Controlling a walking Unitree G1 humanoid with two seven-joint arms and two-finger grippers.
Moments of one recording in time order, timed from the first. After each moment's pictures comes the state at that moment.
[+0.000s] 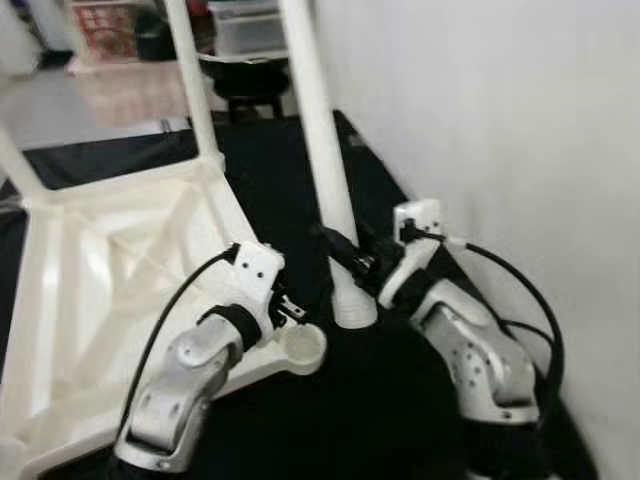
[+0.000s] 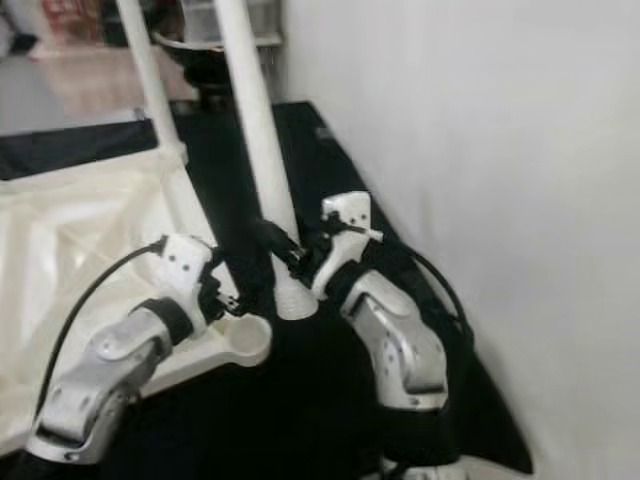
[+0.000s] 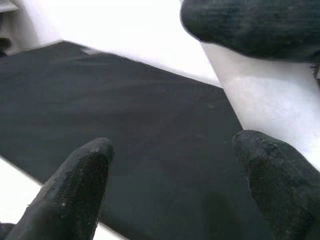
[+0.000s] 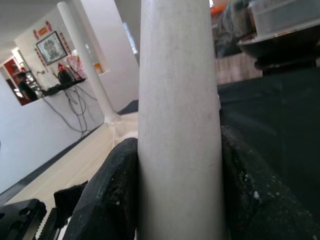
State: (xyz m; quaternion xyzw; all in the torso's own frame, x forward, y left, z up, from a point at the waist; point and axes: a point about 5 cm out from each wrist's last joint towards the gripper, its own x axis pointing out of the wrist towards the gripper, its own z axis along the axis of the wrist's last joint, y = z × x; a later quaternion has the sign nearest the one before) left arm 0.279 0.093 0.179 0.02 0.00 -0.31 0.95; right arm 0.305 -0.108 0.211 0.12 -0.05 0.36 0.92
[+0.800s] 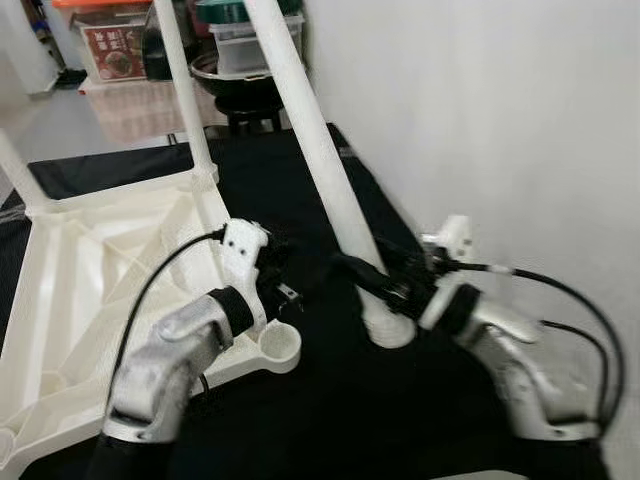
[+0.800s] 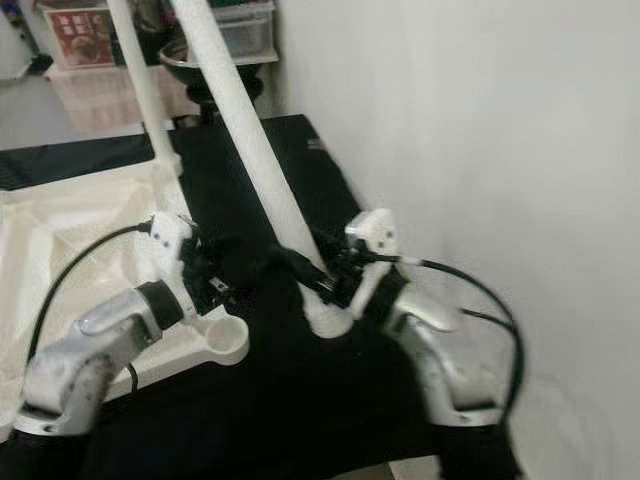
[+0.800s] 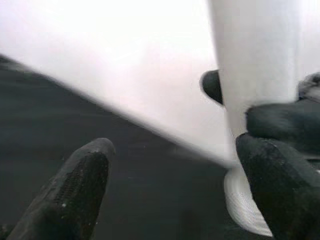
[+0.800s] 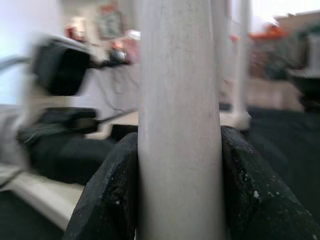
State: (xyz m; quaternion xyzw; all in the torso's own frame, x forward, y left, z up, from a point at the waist) left arm 0.285 0.108 0.219 -0.14 0.00 -0.43 0.89; right arm 0.281 -0.147 0.228 0.01 -0.11 0.49 0.87
